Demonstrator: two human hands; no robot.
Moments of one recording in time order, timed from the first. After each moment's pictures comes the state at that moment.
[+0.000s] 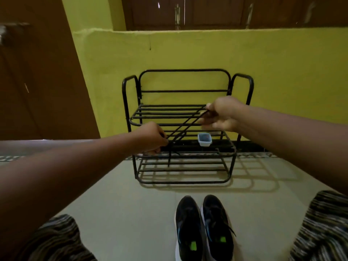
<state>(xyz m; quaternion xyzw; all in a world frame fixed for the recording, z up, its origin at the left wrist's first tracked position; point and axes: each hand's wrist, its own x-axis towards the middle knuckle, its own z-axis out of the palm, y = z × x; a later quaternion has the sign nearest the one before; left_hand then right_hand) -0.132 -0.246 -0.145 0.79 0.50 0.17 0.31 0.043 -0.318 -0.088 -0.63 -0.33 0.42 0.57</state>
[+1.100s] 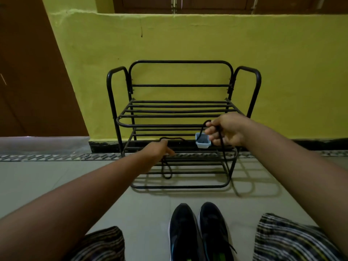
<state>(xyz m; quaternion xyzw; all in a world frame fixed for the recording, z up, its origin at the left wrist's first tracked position) -0.081 -0.189 -0.203 0.71 0.51 0.17 0.46 0.109 -0.253 -0.136 -0.69 -0.34 0.44 0.46</state>
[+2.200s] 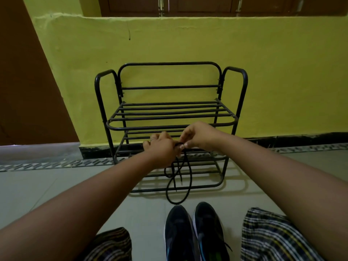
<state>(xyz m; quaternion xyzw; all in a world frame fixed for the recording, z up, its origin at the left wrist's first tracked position) -0.044 -0.204 -0.193 0.88 0.46 0.06 0.08 0.089 -0.249 -0.164 -0.69 -0.64 0.24 0.26</state>
